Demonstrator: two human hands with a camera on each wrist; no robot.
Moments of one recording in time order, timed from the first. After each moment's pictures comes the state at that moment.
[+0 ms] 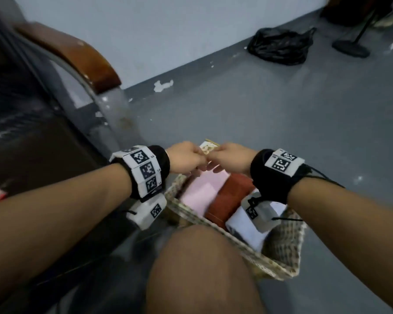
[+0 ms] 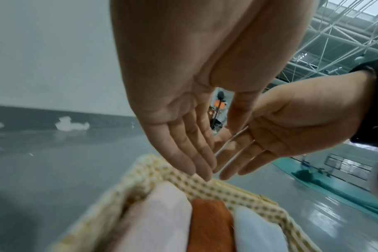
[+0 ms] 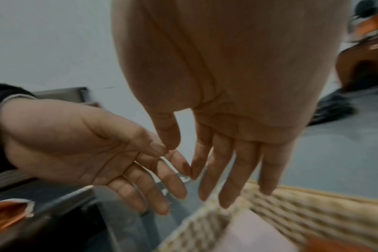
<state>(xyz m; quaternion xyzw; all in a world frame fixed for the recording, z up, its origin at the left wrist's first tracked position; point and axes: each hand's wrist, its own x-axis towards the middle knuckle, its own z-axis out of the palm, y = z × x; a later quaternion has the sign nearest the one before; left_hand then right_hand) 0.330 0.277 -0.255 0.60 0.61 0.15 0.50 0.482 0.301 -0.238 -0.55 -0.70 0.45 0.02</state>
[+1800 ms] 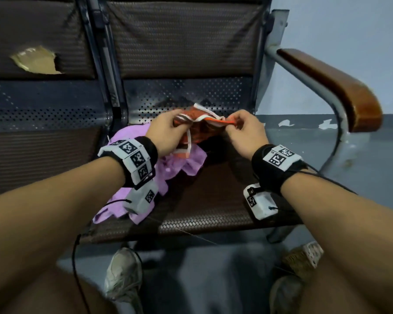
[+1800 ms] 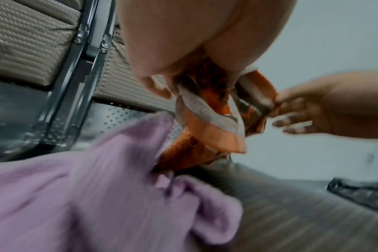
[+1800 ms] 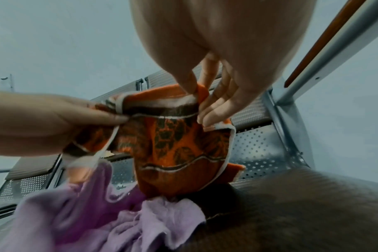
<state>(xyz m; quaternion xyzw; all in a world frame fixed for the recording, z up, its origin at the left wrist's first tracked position) -0.039 0.032 -0.230 0.37 0.81 0.44 0.07 0.086 0.209 -0.241 -0.29 -0.84 0.40 0.24</state>
